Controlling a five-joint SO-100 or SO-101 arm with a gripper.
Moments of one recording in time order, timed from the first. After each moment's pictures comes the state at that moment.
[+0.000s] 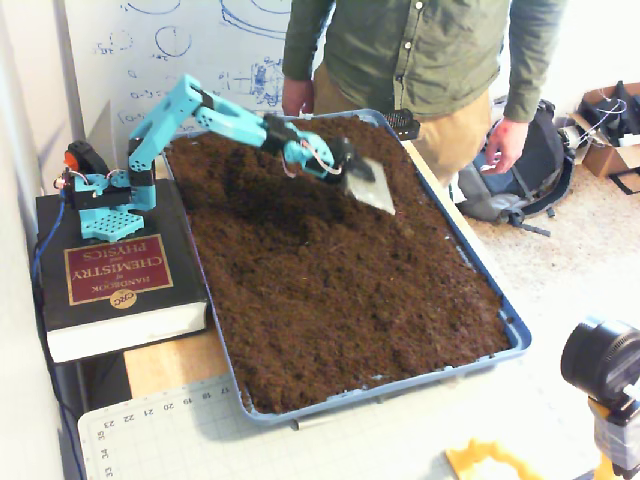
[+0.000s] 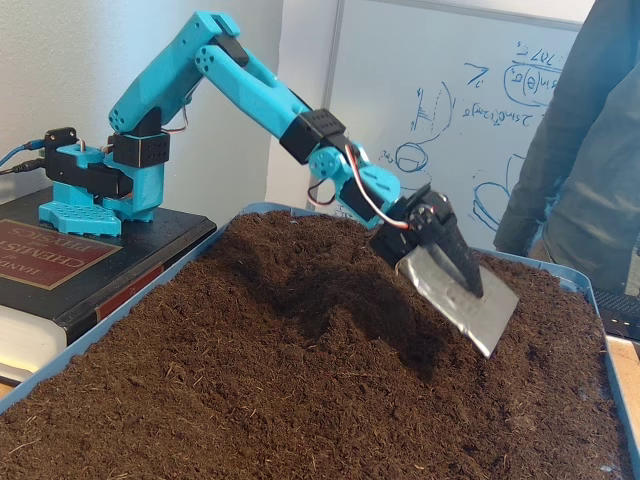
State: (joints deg) arm 9.5 48.5 82.1 -8.4 -1.4
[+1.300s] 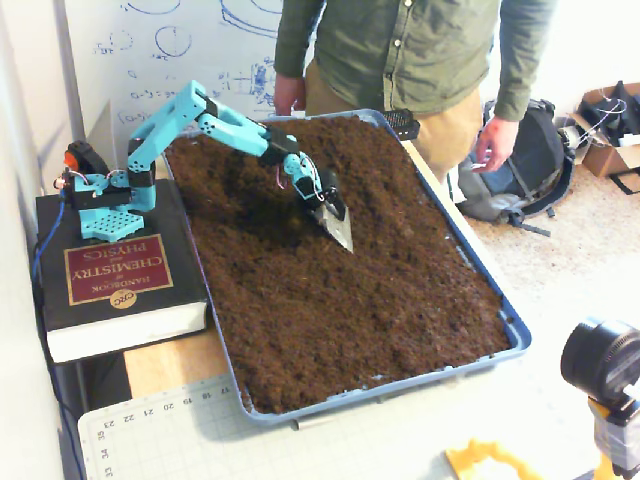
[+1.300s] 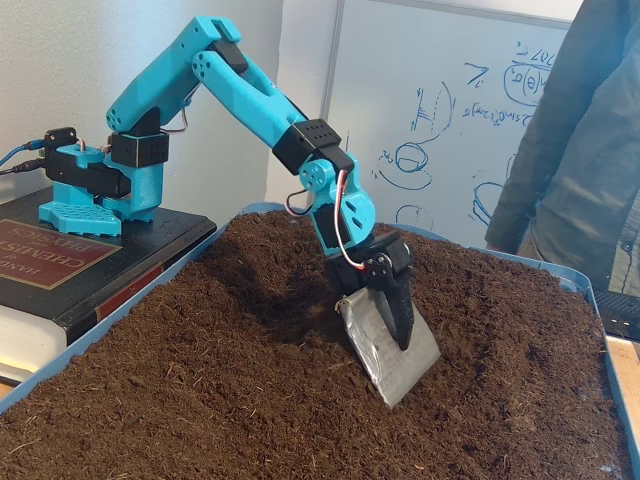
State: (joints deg) arm 11.1 48.2 81.7 21.5 -1.3
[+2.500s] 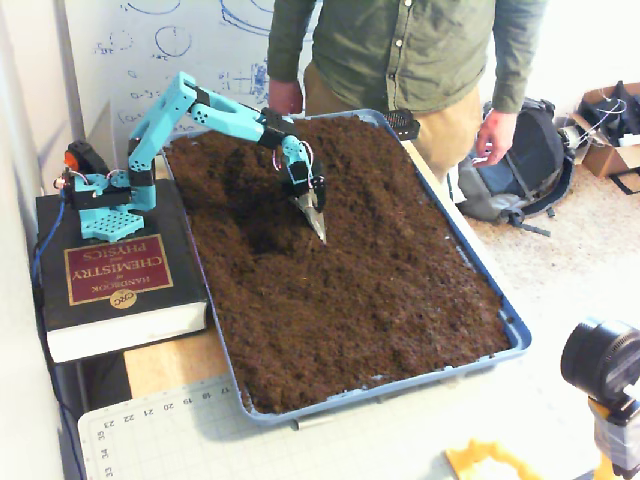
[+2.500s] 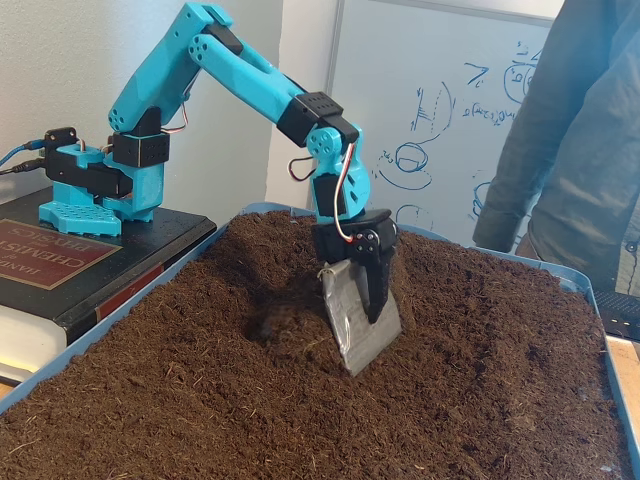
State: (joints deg) arm 8.9 57.7 83.7 39.6 -1.2
